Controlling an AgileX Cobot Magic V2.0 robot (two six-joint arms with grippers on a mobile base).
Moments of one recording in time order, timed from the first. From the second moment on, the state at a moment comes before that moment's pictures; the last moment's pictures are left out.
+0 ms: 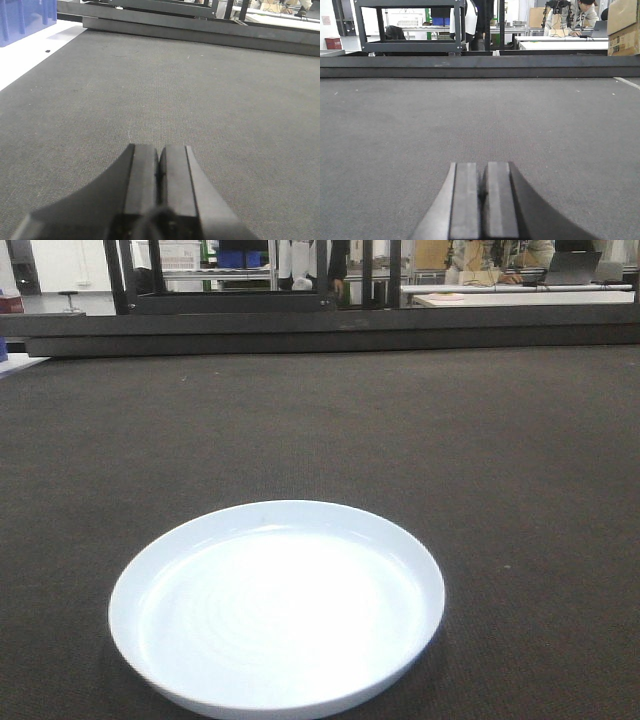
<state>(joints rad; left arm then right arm) -0.02 -0.01 0.03 -0.13 0.05 0.16 0.05 -0.01 0.03 0.01 0.02 0.07</state>
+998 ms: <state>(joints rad) -0.02 -0.01 0.03 -0.13 0.05 0.16 0.05 0.13 -0.34 0.00 0.27 0.07</state>
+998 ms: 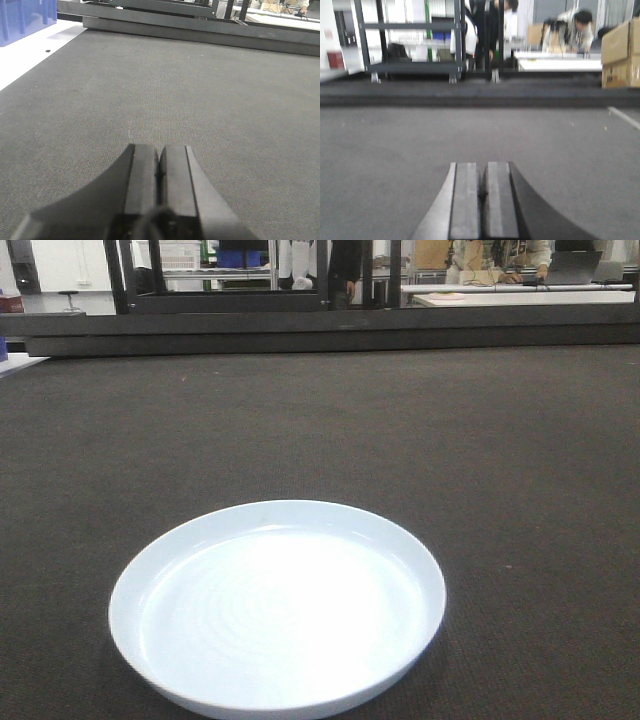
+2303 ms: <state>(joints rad) -0.02 -0.01 0.03 -0.13 0.05 0.16 0.63 1.48 -1.05 -0.05 0.96 0.58</state>
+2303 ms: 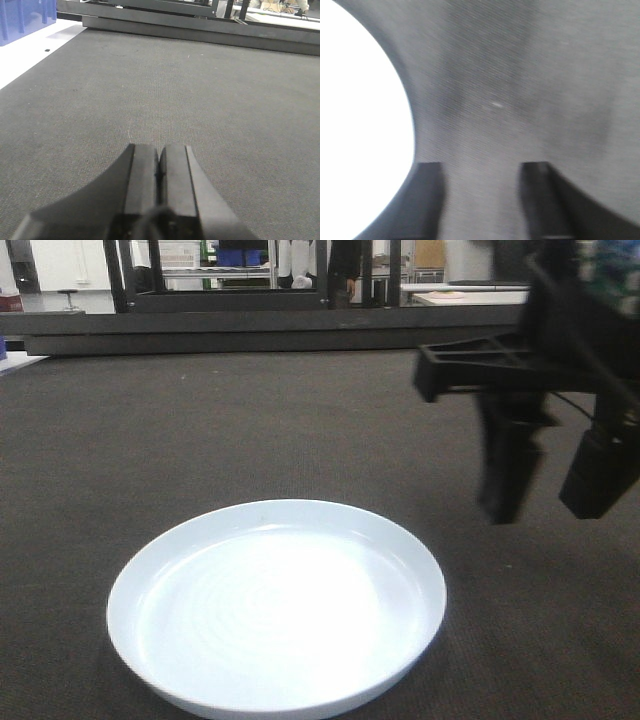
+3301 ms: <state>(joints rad) -0.02 -0.01 0.03 -0.13 0.05 0.16 0.71 1.70 -1.12 -0.02 0.89 0.69</state>
